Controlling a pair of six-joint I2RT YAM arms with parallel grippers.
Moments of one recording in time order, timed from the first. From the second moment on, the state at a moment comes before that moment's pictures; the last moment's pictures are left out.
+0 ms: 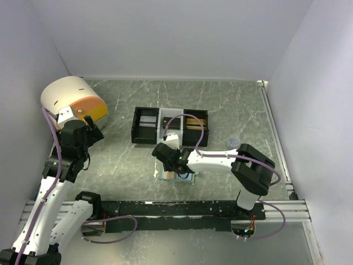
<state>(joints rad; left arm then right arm) -0.20 0.69 0.84 -0.65 -0.51 -0.48 1.11 1.70 0.97 -0.34 0.44 0.76</state>
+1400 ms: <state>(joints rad) -0.20 0.68 0.84 -0.65 -0.51 -0.47 1.11 1.71 0.95 -0.35 0.44 0.85</state>
